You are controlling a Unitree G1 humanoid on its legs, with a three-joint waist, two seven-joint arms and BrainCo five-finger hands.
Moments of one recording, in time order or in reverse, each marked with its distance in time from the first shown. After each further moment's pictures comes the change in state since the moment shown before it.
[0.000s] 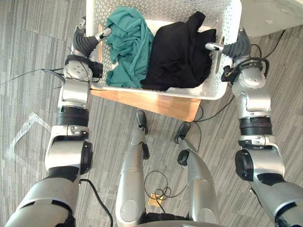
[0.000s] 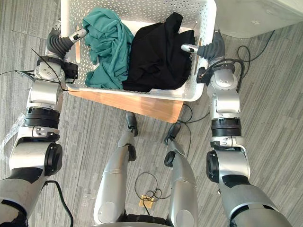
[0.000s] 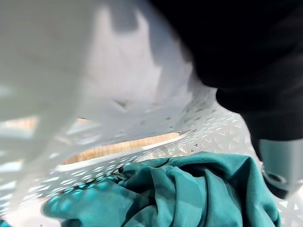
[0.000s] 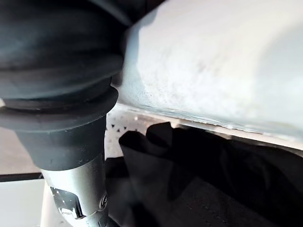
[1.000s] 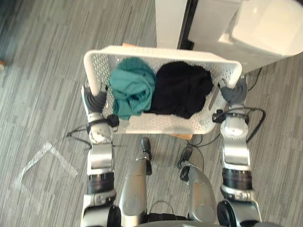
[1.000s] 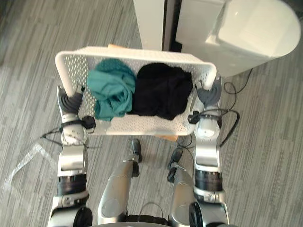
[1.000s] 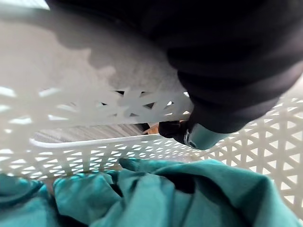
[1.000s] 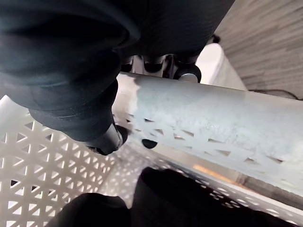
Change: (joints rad) left arm 0.796 -0.446 0.057 -0.737 0.140 -0.043 0.185; right arm 0.654 0.299 0.018 -0.624 -0.389 0.043 -0.228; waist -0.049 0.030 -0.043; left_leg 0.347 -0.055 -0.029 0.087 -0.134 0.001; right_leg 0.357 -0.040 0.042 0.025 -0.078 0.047
